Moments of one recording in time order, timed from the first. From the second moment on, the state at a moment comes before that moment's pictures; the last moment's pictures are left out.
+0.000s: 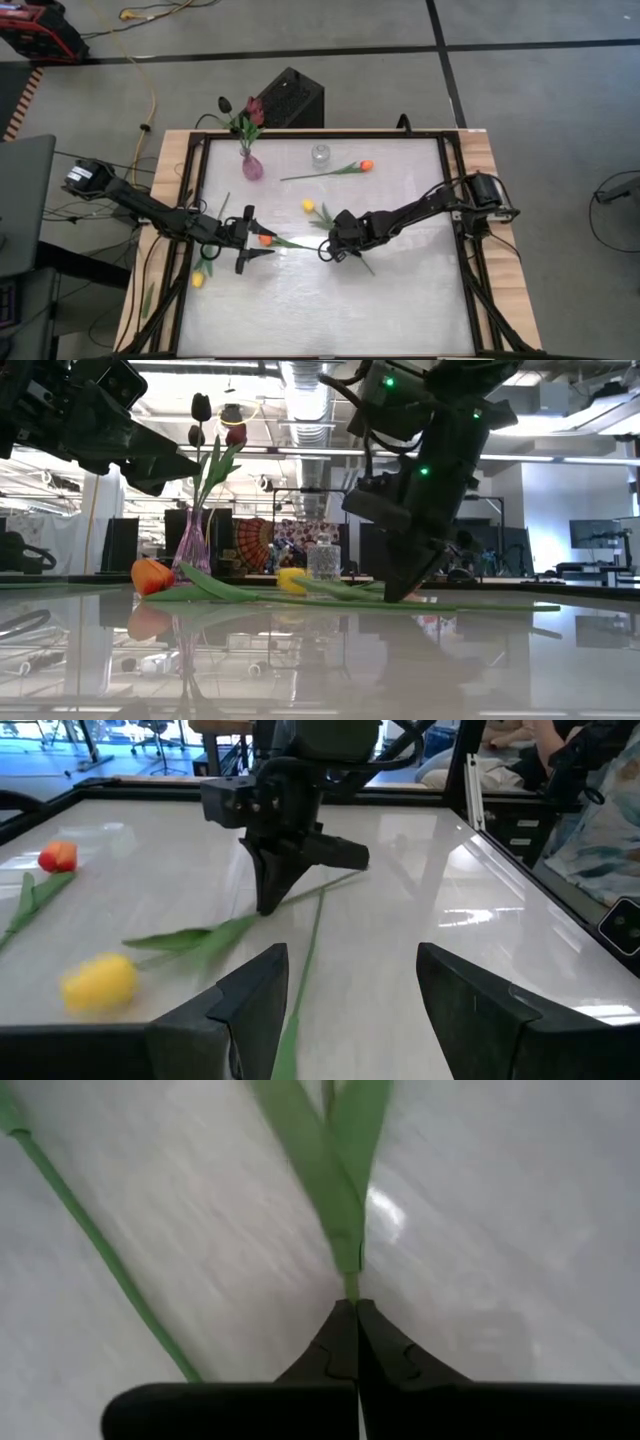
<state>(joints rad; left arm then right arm) -0.34 1.02 0.16 0.69 -0.27 -0.11 0.18 1.92 1.14 -0.45 0.28 0.98</state>
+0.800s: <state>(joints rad) -0.33 1.02 0.16 0.66 -0.25 0.06 -0.36 1.73 0.81 1.12 -0.01 0.35</state>
